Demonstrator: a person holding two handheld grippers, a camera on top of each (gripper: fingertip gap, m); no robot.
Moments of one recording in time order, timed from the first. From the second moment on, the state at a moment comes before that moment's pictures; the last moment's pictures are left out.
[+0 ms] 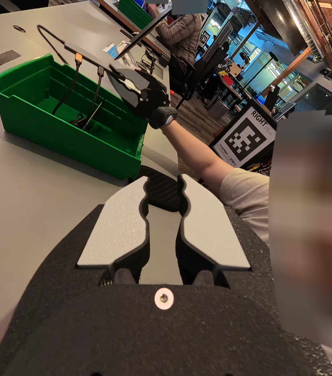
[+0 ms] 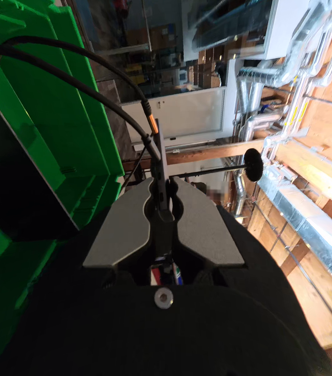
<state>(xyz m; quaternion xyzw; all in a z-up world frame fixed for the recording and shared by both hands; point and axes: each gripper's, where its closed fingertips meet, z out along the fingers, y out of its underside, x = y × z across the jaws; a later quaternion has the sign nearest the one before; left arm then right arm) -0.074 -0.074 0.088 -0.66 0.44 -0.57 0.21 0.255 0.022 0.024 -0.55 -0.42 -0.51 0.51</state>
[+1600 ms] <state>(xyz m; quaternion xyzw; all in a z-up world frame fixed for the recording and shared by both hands) -0.062 -0.078 0.077 -0.66 0.45 -0.57 0.18 0.209 0.102 -0.081 -0.77 -0.57 -0.17 0.22</state>
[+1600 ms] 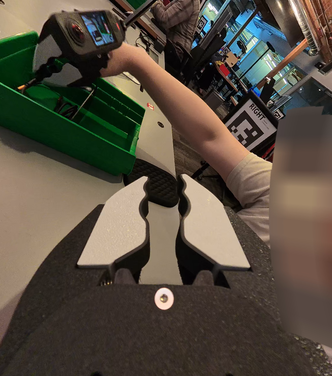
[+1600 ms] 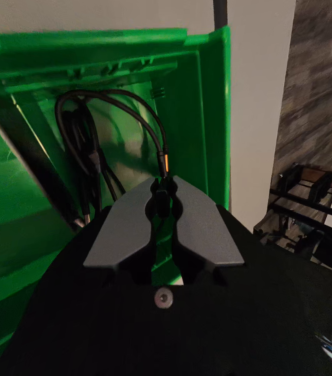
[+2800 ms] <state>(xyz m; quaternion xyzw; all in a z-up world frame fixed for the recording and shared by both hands) -0.309 0.013 0.019 -0.91 0.25 -0.14 0.30 0.037 0.021 0.161 -0.57 -0.35 0.17 0.72</state>
